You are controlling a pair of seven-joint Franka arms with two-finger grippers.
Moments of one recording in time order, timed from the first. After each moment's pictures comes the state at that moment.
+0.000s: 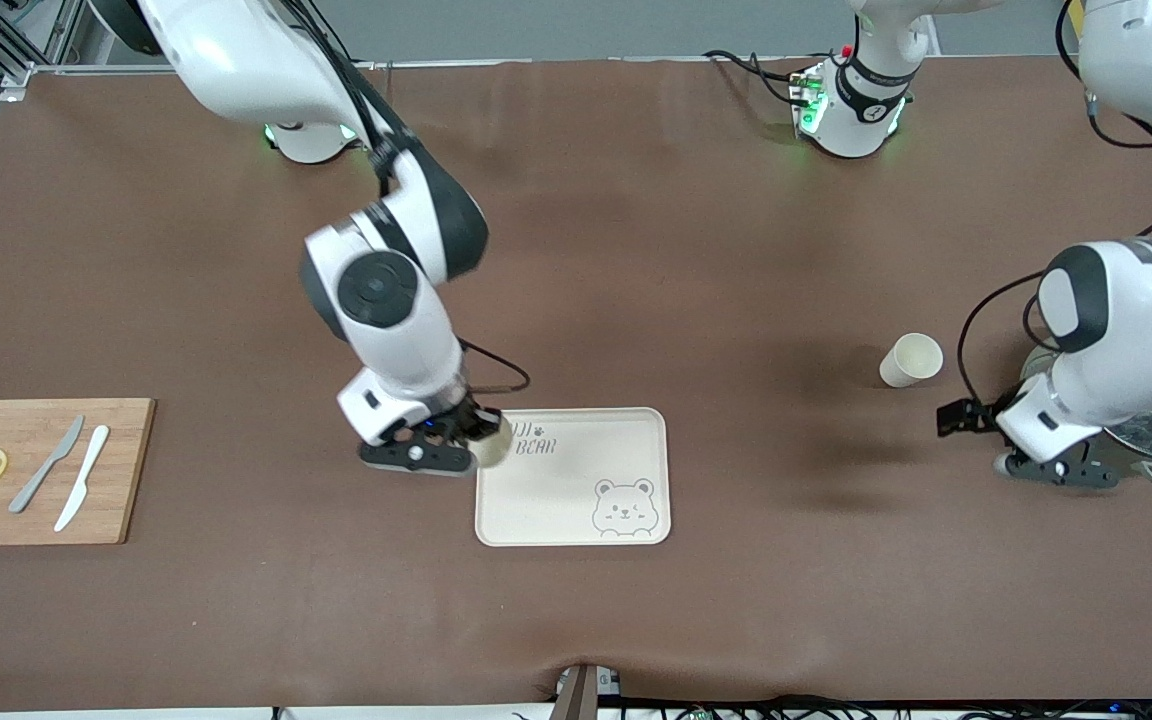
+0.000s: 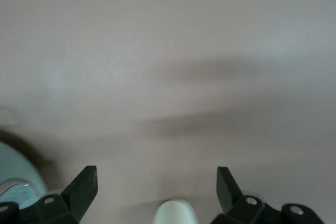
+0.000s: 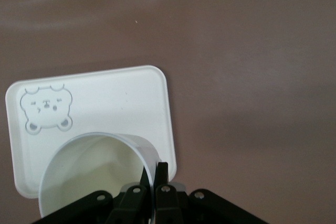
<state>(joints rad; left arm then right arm) 0.01 0.46 -0.03 -1.65 -0.02 2.14 0.08 0.43 0.58 0.09 -1.25 -0.09 1.93 0.62</state>
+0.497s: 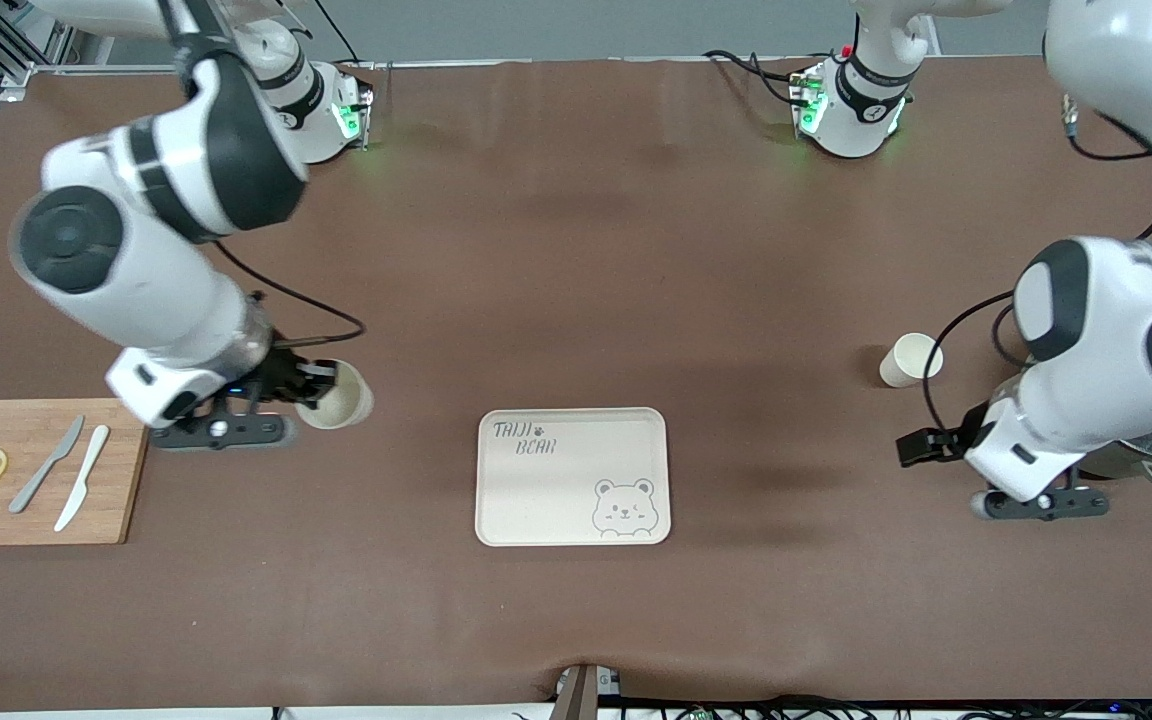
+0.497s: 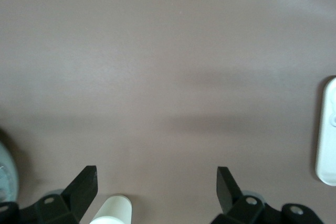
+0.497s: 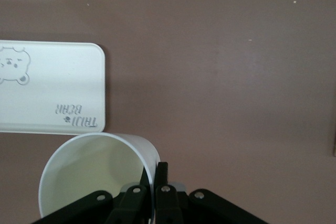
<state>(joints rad) -0.09 0.46 -0.03 -1.39 -0.02 1.91 -0.13 0.21 0.39 0.08 -1.31 -0.01 1.71 0.22</state>
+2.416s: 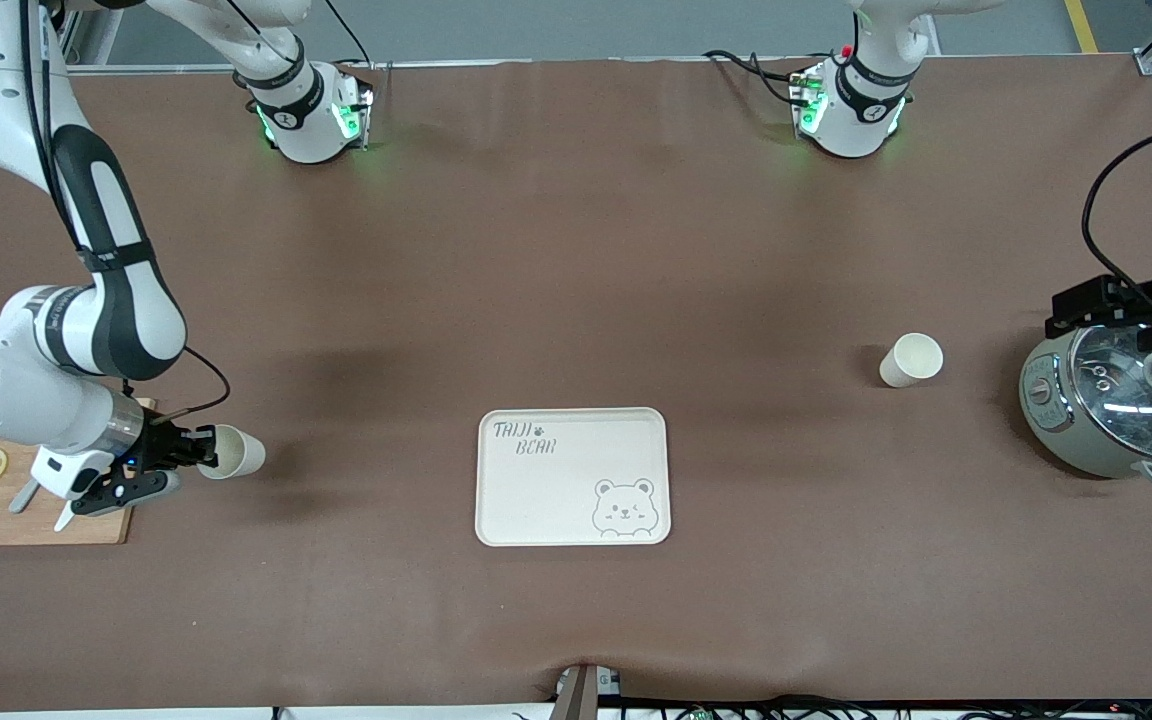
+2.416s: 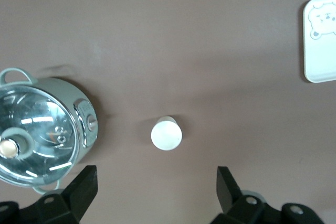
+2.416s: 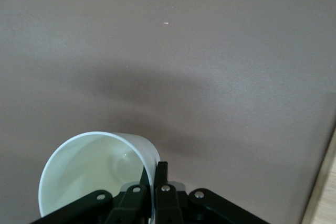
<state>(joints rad) 0.02 0.21 -0.02 -1.35 -0.02 1.52 0.14 -0.14 0.54 0.08 -1.71 0.09 2.28 -0.40</state>
